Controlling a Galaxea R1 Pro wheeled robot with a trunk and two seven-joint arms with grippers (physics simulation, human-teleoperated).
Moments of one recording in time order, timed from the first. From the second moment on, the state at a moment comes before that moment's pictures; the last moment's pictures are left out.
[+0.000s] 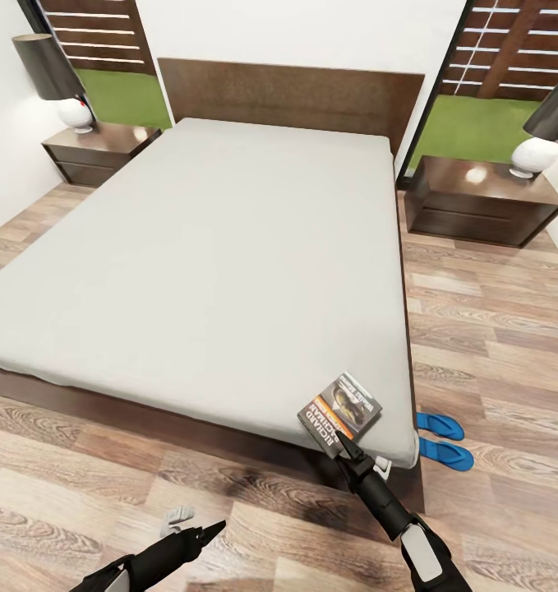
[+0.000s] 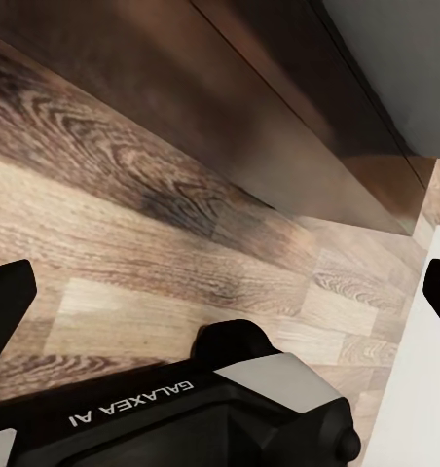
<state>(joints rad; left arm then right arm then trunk) -0.52 0.09 0.31 -0.13 0.08 -0.01 -0.89 -0.43 0.11 -0.49 -0.60 -0.60 0.46 1.02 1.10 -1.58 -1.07</state>
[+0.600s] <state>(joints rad) -0.52 0.09 0.31 -0.13 0.08 -0.01 -0.89 -0.43 0.11 -0.49 -0.60 -0.60 0.46 1.02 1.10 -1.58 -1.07</state>
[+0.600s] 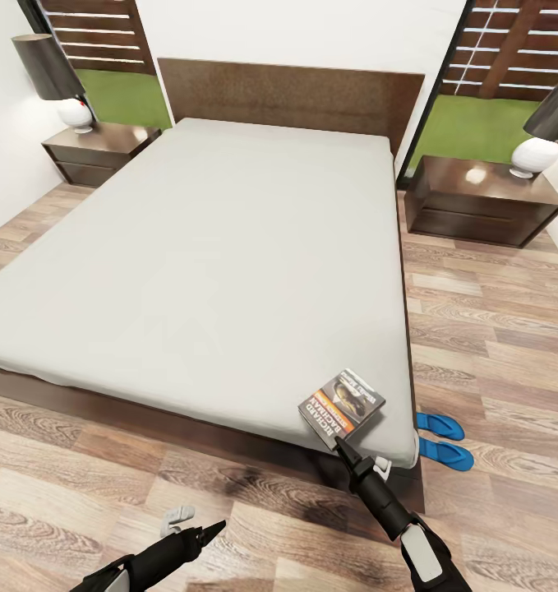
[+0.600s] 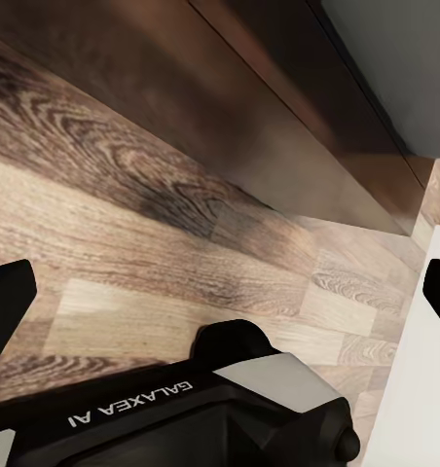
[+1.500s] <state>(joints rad) -0.52 0.09 0.31 -0.13 0.08 -0.01 -0.89 -0.43 0.11 -0.49 -0.60 -0.60 0.46 1.01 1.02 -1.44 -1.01</state>
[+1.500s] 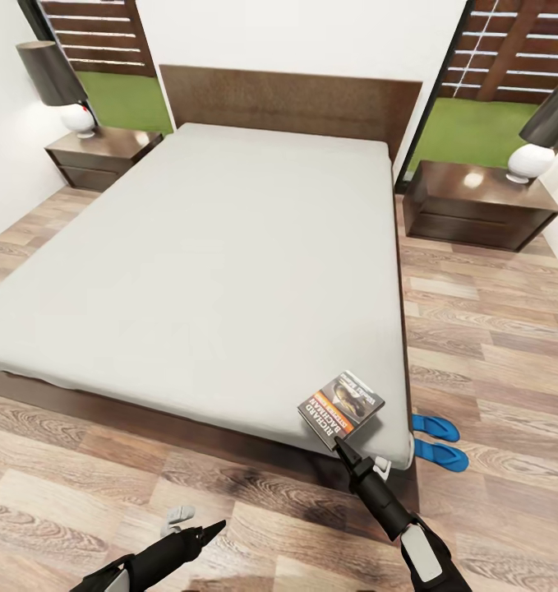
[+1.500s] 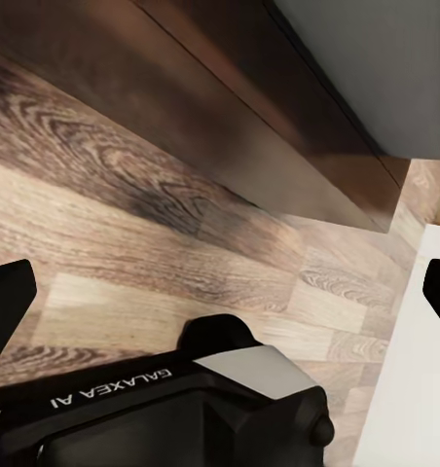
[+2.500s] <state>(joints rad) -0.52 0.09 0.30 -0.13 0.08 -0.01 -0.89 -0.43 0.11 -0.48 -0.60 -0.59 0.46 1.01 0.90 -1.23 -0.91</state>
